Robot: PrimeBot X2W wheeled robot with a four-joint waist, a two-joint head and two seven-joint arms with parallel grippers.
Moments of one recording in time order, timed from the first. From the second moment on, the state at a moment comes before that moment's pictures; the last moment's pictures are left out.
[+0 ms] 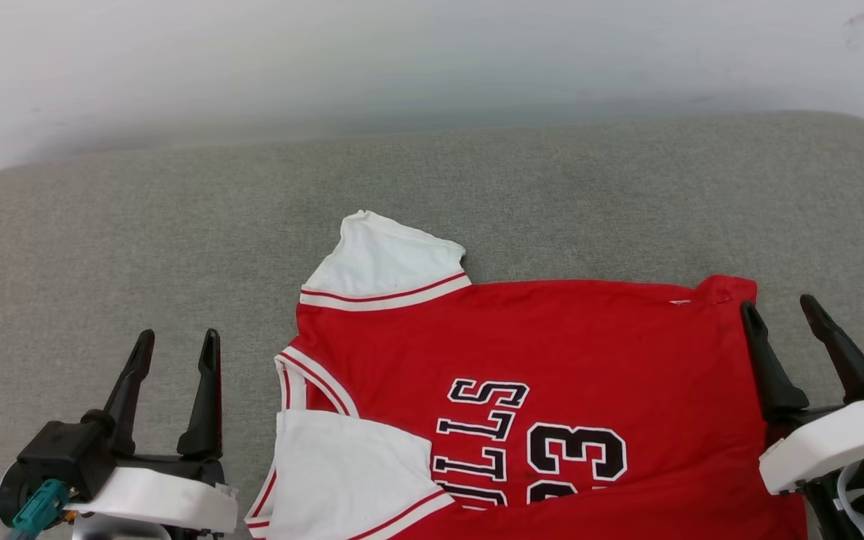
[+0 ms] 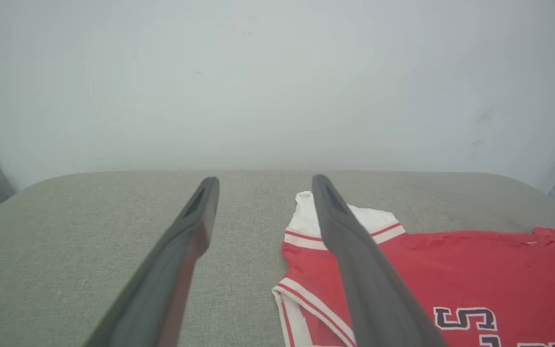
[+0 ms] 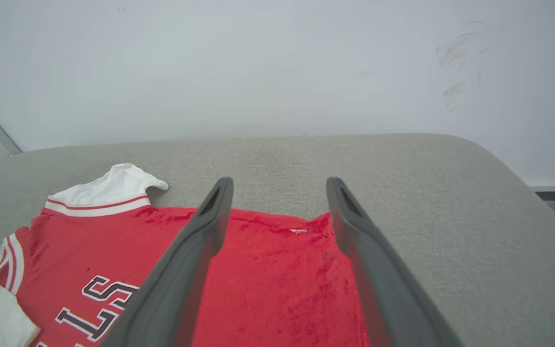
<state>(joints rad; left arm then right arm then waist) 0.02 0.44 -0.25 -0.14 -0.54 0.17 -0.26 -0.04 -0.20 -0.03 -0.10 0.31 0.13 0.12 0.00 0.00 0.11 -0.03</state>
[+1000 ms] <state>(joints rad) -0.76 0.79 -0.42 0.01 -0.75 -0.13 0.48 -0.16 -0.07 -0.01 -0.08 0.25 0.13 -0.17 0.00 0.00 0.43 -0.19</state>
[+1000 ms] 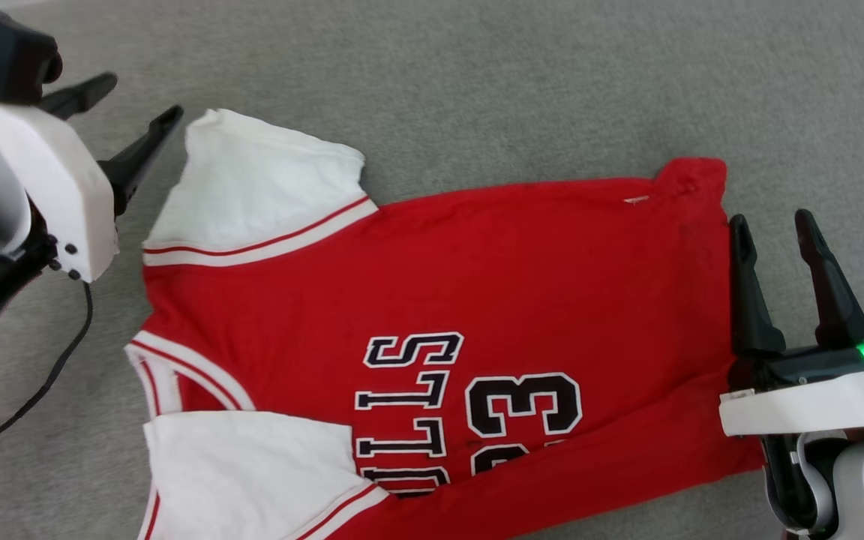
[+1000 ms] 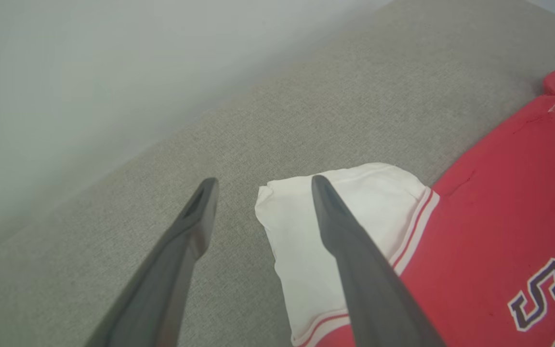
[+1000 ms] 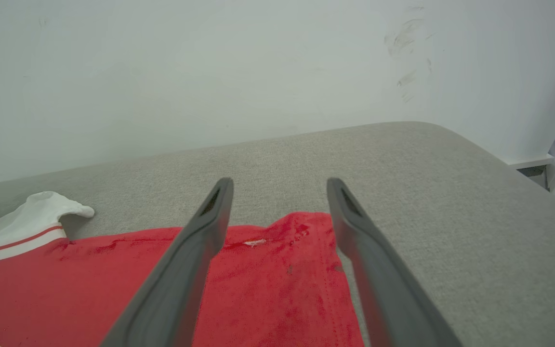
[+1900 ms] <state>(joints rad) -1.09 0.91 -0.72 0.30 -0.96 -0.13 0.86 -0.24 -0.05 0.05 0.05 0.30 0.13 -0.26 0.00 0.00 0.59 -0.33</state>
